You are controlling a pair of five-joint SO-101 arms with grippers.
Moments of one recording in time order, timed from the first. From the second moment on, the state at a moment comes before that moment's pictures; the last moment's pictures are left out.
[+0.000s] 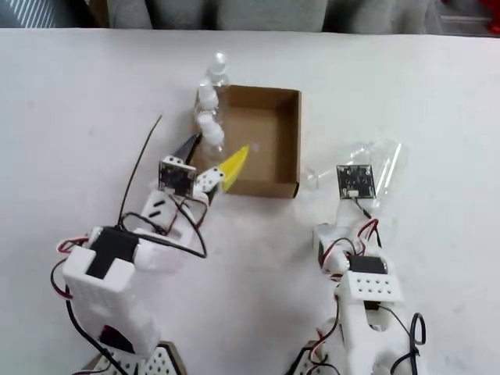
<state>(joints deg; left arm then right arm) 10.4 17.6 67.3 -71.3 1.5 -0.7 -47.0 81.0 29.6 6.2</state>
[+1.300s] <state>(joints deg) 8.2 -43.9 90.1 -39.6 1.7 -0.7 -47.3 81.0 29.6 6.2</state>
